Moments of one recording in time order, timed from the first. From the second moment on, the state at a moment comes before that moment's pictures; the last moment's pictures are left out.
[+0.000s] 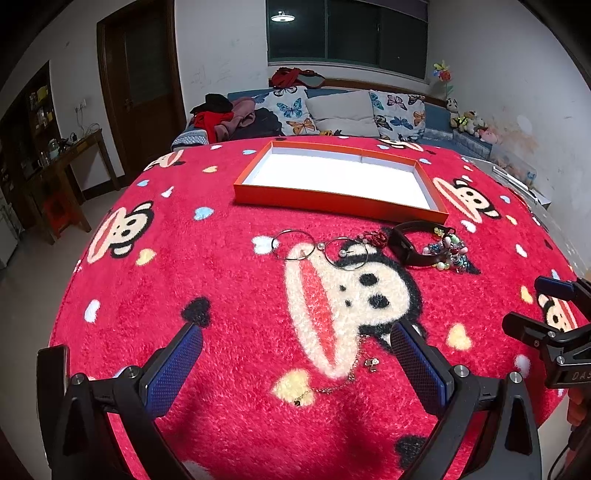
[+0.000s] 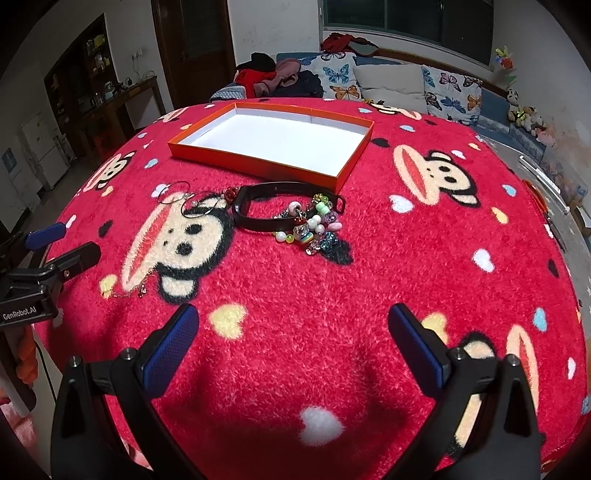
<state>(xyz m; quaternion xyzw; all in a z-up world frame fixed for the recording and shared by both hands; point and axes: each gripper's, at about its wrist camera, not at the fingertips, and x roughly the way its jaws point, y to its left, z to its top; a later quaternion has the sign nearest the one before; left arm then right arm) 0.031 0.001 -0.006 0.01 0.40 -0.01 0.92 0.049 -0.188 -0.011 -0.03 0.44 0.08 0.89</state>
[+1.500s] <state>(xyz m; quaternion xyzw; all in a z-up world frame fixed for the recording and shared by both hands) 0.083 -0.031 -0.013 0.04 0.40 -0.12 0.91 0.090 -0.209 -0.021 -0.02 0.47 0.10 0.88</state>
